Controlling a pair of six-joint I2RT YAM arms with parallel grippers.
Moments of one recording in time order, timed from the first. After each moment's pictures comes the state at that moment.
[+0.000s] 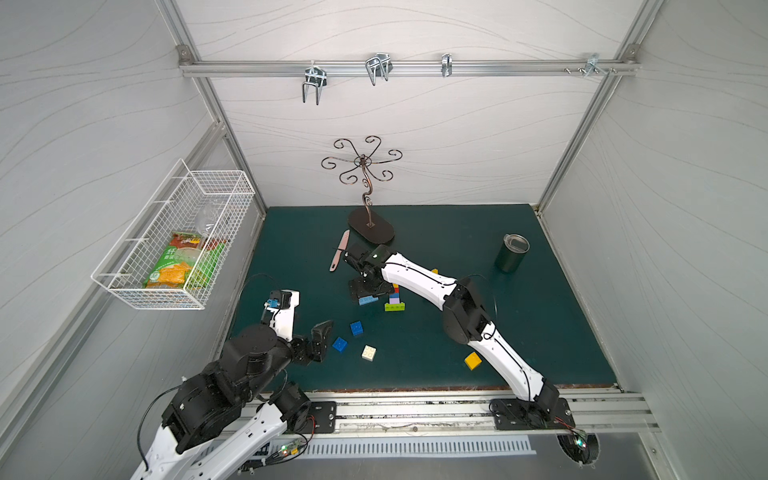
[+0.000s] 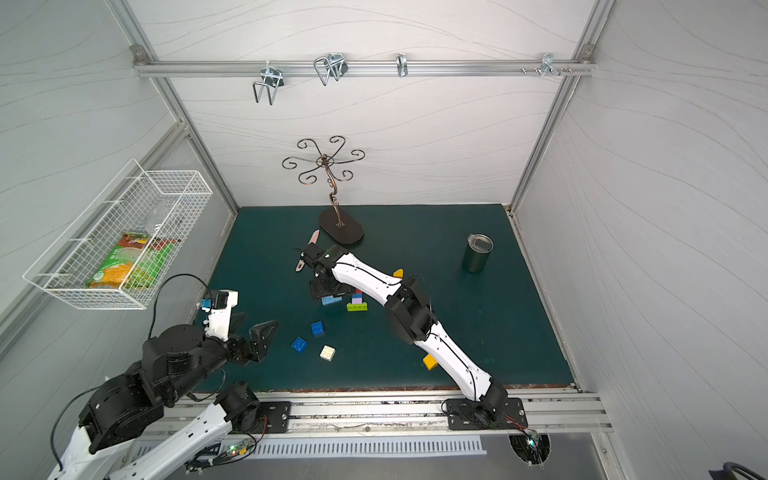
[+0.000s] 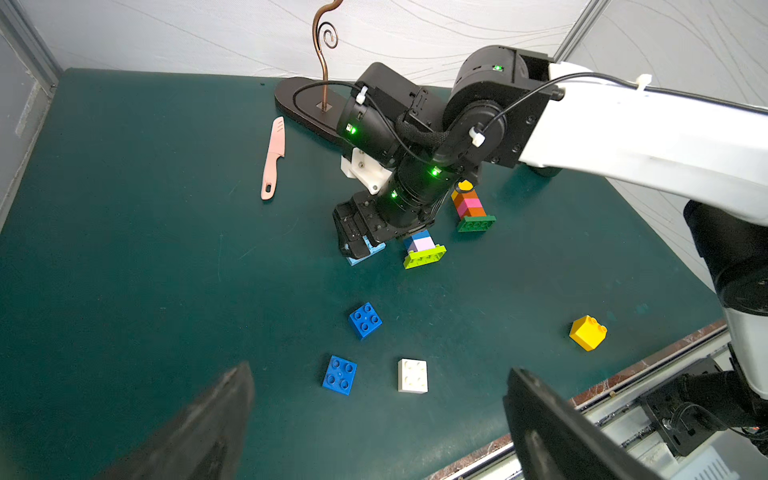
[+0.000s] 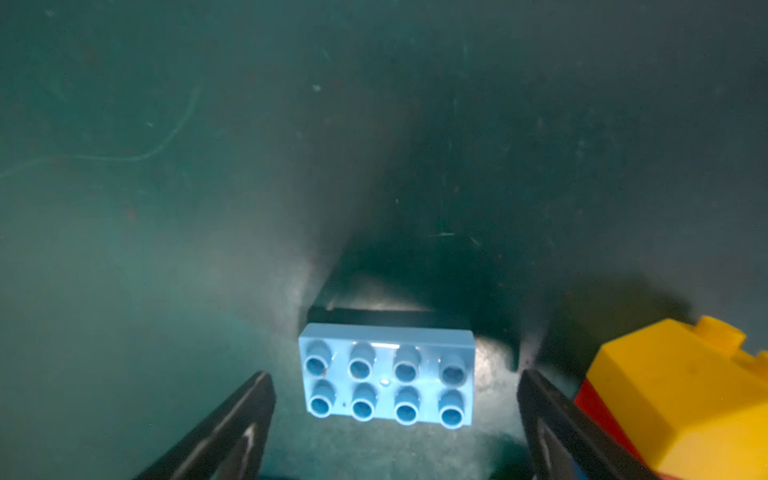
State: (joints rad) left arm -0.70 0.35 0.90 -1.07 -0.25 -0.40; right arm 0.99 2.58 2.42 -1.15 0.01 0.62
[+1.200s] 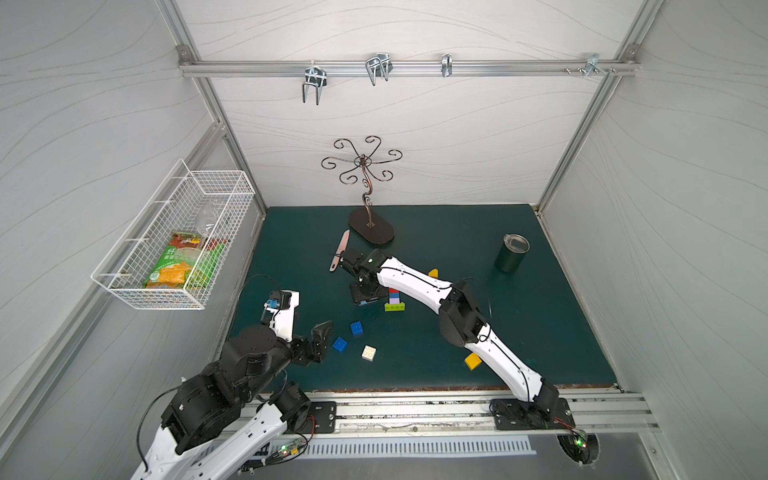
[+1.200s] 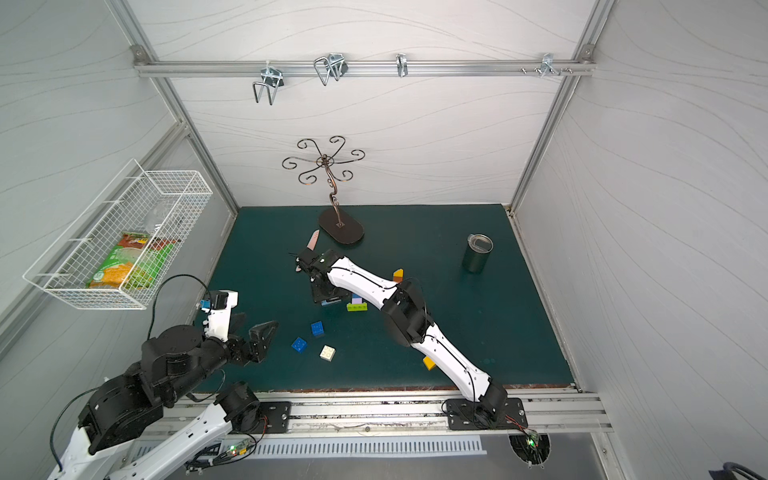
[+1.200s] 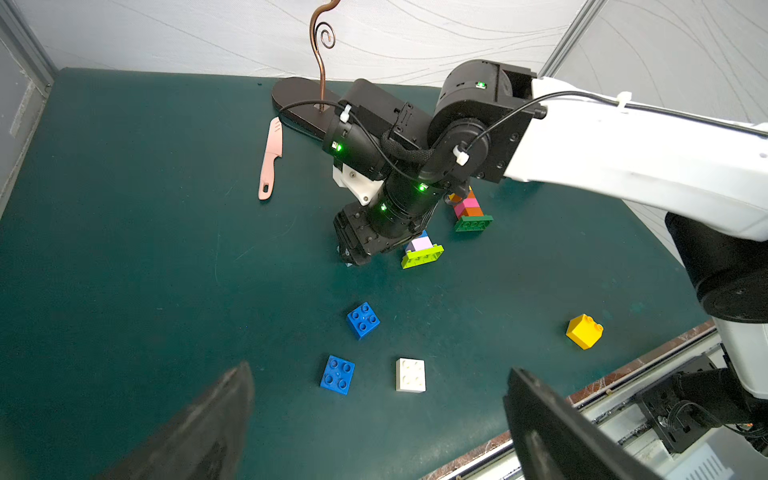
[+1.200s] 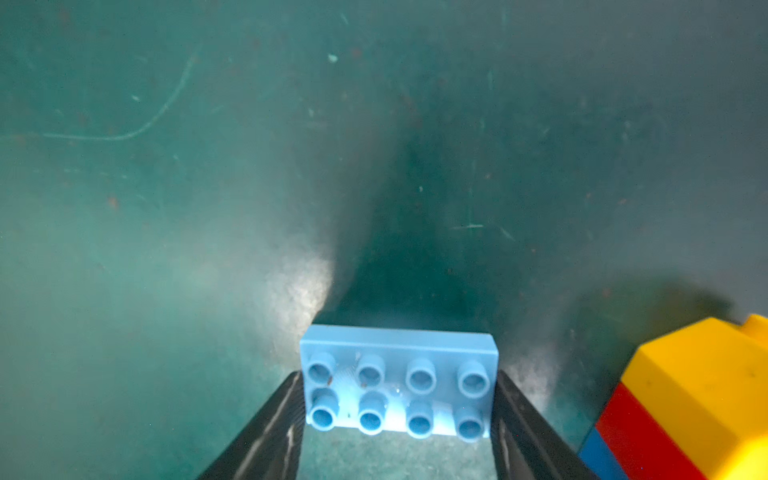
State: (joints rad) left arm -0.70 0.34 0.90 -1.07 -0.24 -0.40; right arm 1.02 2.62 2.47 -1.18 0.03 0.64
